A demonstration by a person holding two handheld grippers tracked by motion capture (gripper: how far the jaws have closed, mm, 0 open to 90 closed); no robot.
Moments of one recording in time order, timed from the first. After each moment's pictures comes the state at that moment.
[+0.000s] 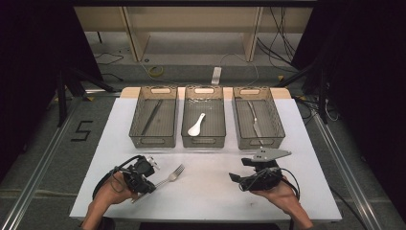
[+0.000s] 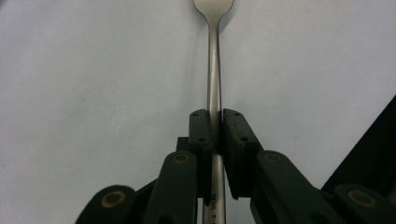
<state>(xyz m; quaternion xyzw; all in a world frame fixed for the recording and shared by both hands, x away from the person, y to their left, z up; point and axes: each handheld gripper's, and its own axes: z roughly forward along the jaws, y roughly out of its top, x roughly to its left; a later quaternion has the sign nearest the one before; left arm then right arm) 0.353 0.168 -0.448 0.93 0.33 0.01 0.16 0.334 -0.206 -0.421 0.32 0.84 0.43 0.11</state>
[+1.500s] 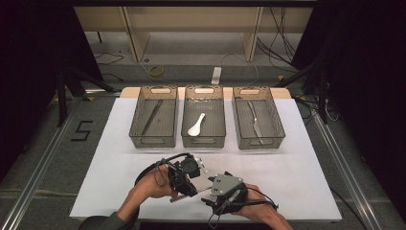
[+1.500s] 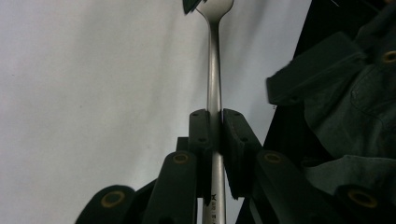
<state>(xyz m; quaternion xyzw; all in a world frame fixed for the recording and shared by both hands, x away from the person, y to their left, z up) 0.348 0.050 -0.413 0.97 0.18 -0.06 0.17 0.295 -0.120 -0.443 0.12 0.91 0.36 0.17</state>
